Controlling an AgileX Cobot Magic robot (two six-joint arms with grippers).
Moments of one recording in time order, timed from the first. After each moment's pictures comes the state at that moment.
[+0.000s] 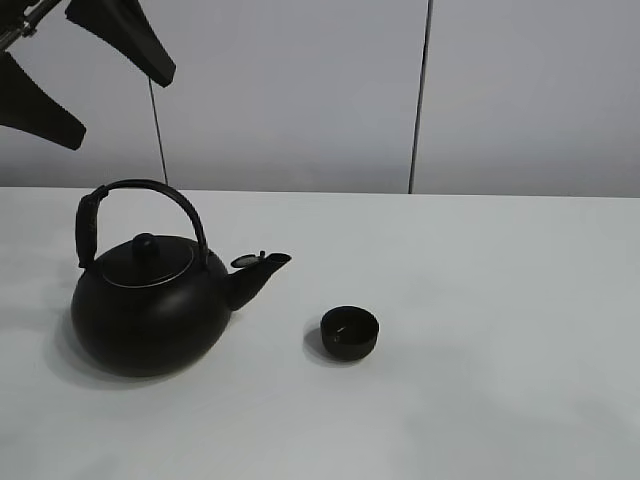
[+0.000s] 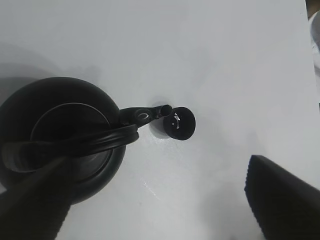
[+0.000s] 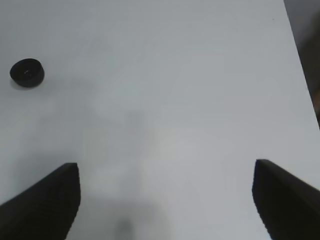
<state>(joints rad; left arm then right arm) -0.19 1.56 -1.20 -0.71 0.89 0.28 -0.11 0.02 -0.51 0.07 1.18 -0.19</state>
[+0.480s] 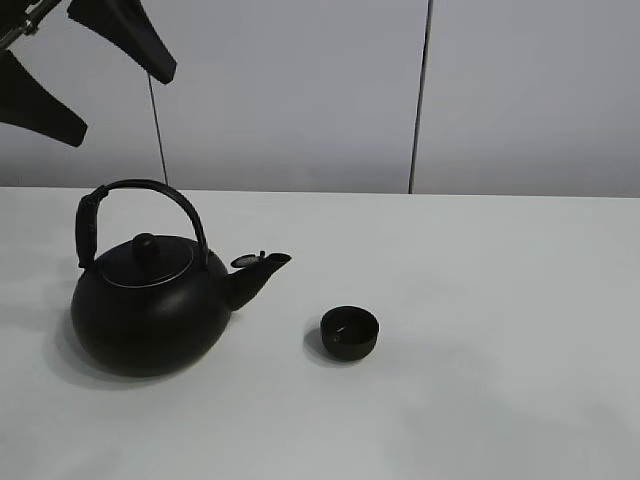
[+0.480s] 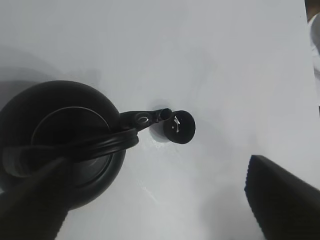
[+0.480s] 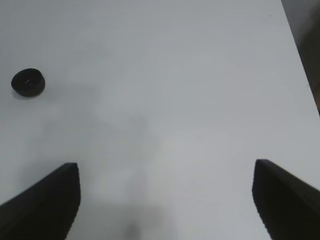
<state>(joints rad) -0.19 1.56 -1.20 -0.71 0.87 0.29 -0.11 0.02 -0.51 0.07 1.17 -0.13</state>
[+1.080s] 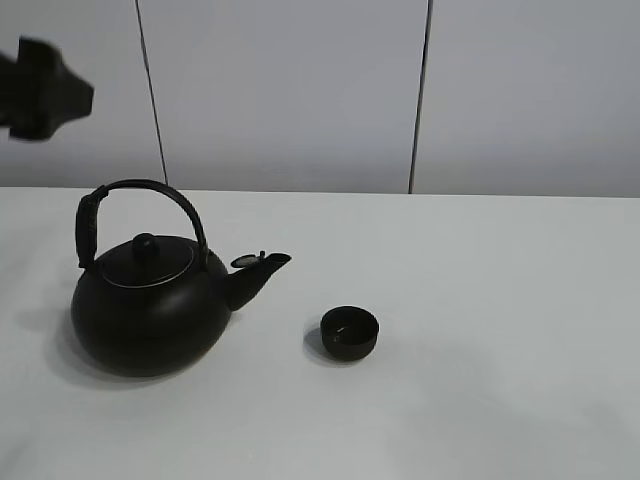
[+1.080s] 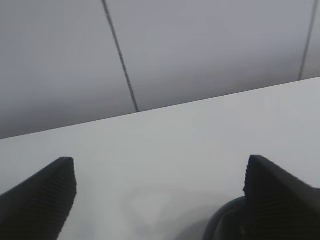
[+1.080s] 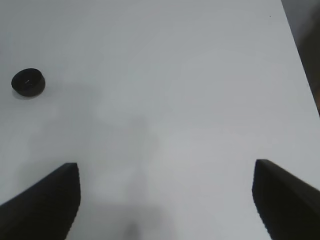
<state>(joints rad) -0.44 1.30 -0.53 -0.64 -0.45 0.67 -0.11 0.02 -0.51 0.06 1.17 -0.13</state>
